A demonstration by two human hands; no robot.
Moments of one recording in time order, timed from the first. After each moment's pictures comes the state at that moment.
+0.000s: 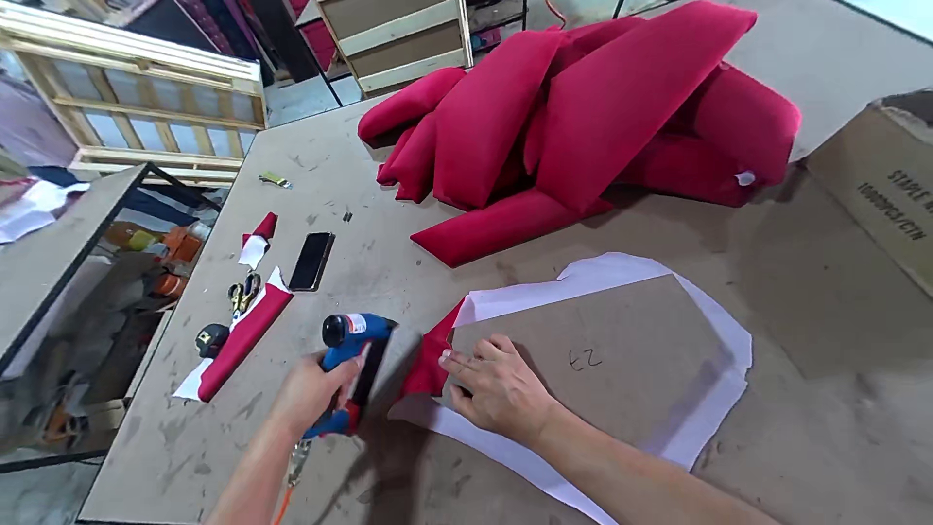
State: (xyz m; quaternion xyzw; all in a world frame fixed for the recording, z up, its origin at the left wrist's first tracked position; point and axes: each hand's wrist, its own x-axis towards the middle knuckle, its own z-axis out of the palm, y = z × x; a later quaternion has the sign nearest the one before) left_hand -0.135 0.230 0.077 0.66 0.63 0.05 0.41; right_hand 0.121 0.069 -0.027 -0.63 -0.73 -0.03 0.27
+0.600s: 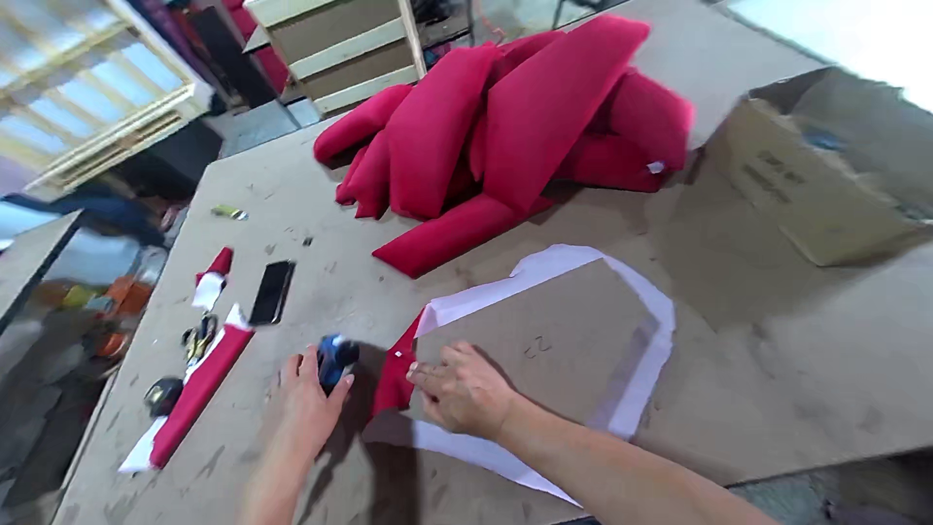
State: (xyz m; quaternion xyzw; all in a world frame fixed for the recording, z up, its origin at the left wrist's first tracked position) left_hand -0.094 0.210 0.067 0.83 0.55 0.00 0.08; right_hand 0.125 0.060 -0.015 -0.62 -0.74 0.05 0.26
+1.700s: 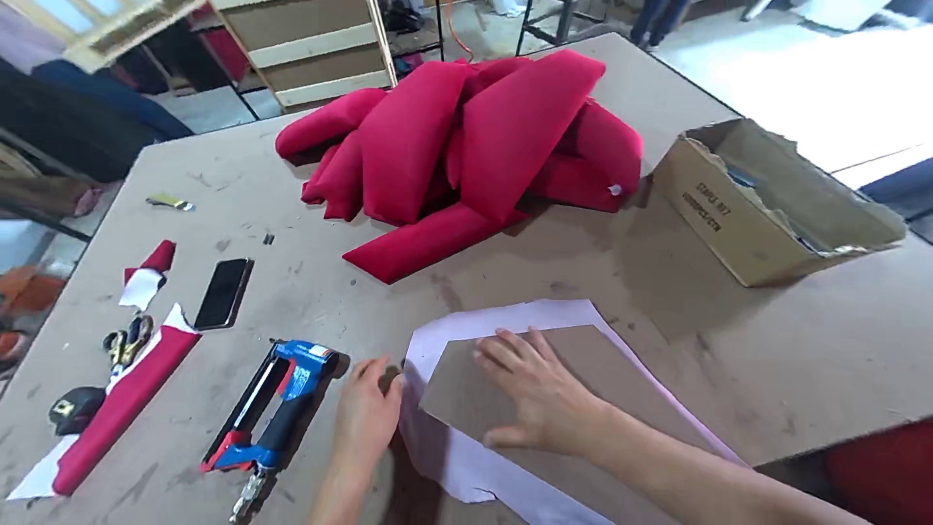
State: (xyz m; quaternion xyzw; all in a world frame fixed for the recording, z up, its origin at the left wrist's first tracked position) left_hand -0.013 0.151 0.020 0.81 0.51 0.03 0.30; right_hand 0.220 -0.022 0.023 -0.71 -0.68 0.18 0.04
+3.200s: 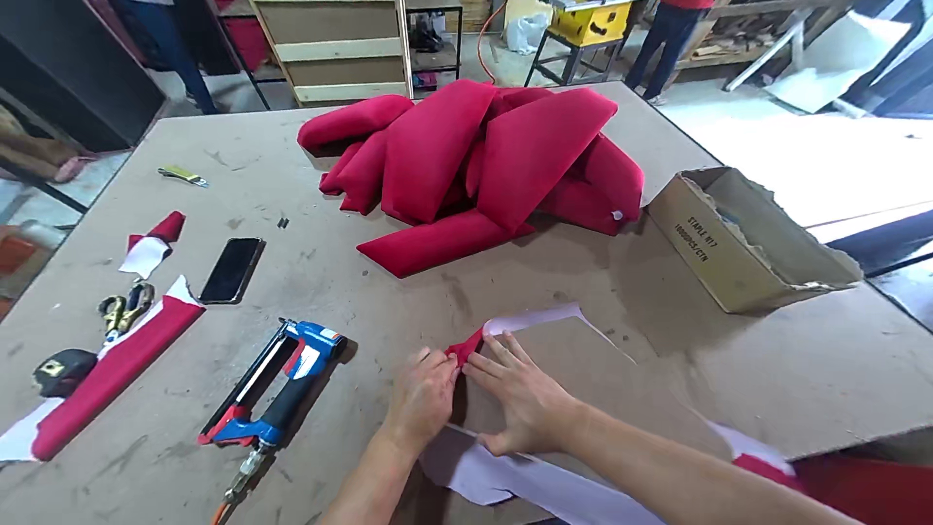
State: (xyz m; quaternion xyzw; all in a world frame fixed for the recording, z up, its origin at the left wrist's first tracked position) left_hand 0.015 0.125 -0.030 0.93 0.23 0.23 0.15; right_hand 0.196 -0.010 0.006 -0.66 -0.73 0.17 0.04
